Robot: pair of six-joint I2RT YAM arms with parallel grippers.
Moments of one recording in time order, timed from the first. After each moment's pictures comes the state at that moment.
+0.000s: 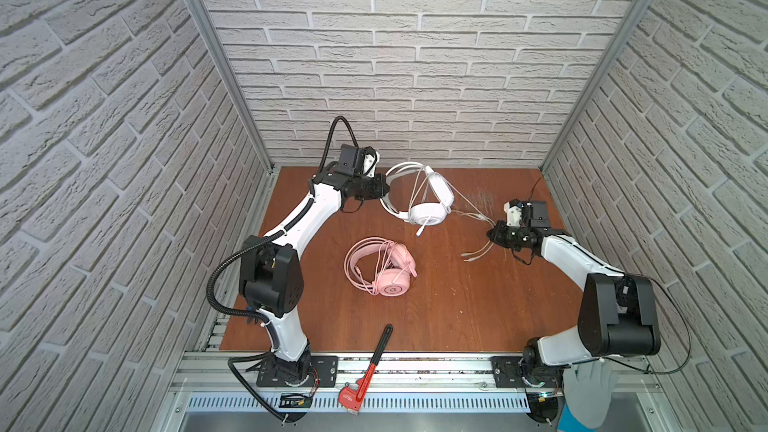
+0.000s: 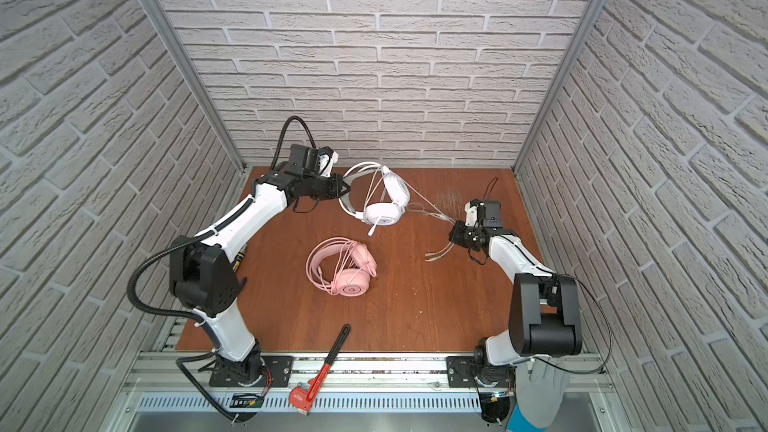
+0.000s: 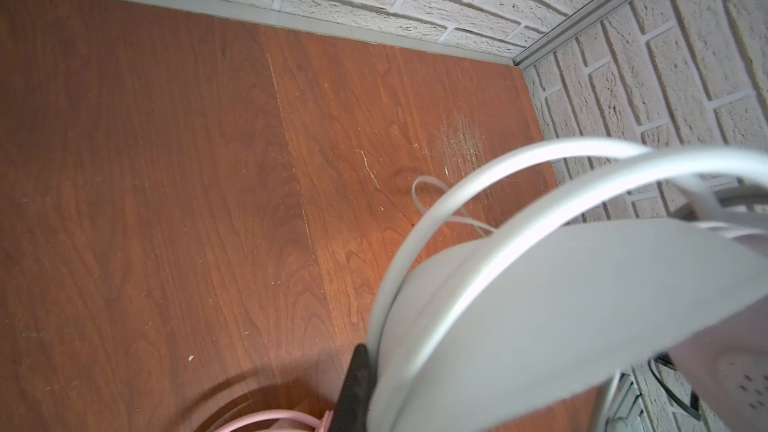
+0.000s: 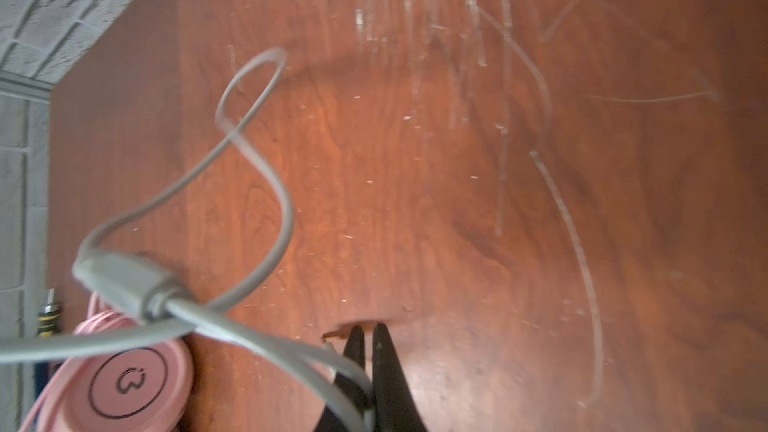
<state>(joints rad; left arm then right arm) -0.36 1.78 1.59 -0.57 0.39 -0.41 -0.13 1.48 0.87 -0.38 -0.33 0.37</state>
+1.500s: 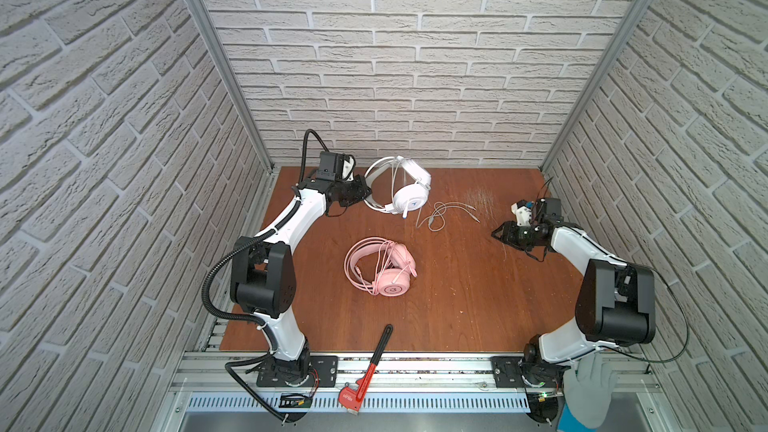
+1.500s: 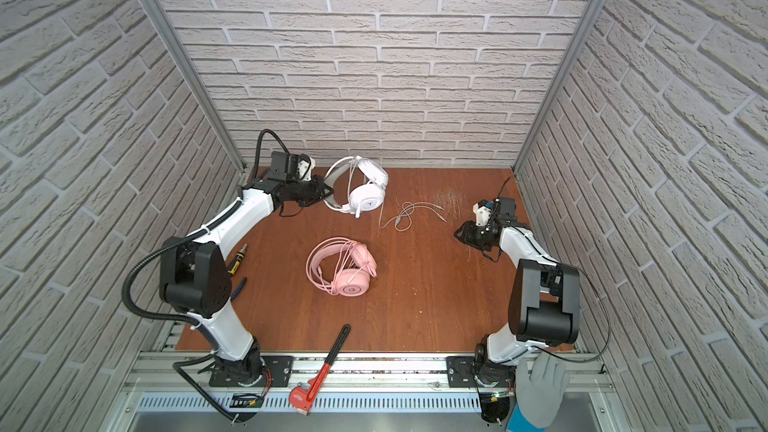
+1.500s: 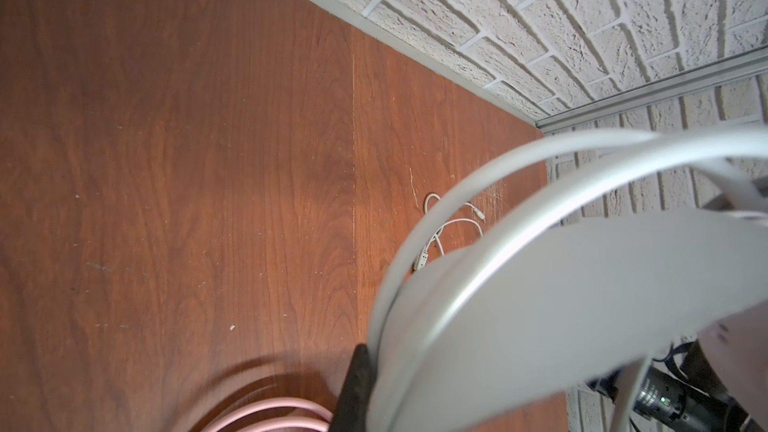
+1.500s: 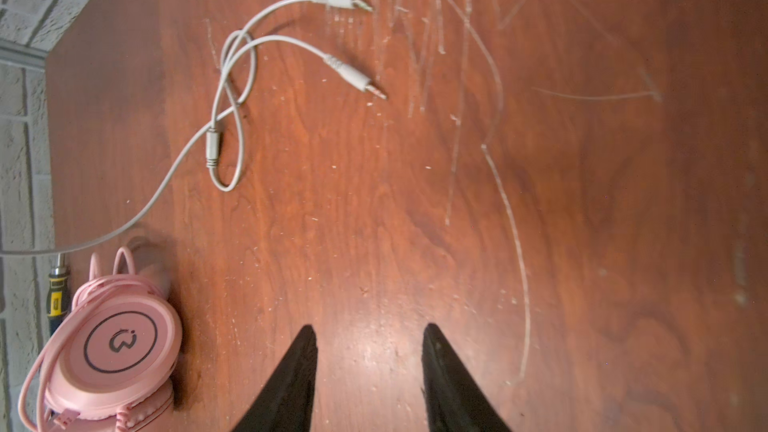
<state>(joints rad) -0.24 1.76 1.46 -0.47 0.45 -0.57 -0.21 1.57 0.96 -0.49 -0.51 0.21</state>
